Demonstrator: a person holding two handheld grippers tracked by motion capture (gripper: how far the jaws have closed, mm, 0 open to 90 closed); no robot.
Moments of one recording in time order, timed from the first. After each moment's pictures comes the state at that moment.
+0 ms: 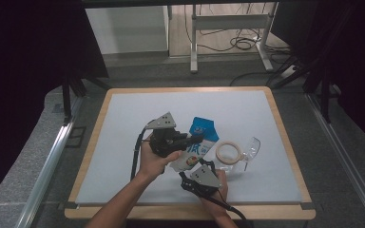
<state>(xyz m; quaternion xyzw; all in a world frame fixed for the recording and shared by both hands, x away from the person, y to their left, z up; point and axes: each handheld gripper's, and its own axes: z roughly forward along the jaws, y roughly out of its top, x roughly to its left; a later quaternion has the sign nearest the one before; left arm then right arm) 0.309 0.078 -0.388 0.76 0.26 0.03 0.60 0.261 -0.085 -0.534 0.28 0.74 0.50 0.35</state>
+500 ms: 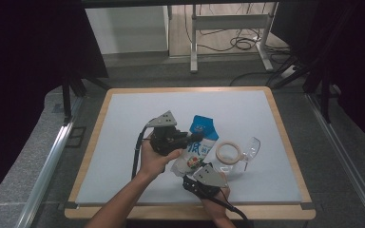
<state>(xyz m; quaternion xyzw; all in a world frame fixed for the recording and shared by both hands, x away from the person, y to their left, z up) 0.314 0.077 -0.388 0.76 0.27 0.03 0.59 0.253 -0.091 -0.525 0.29 0.74 0.53 0.30</state>
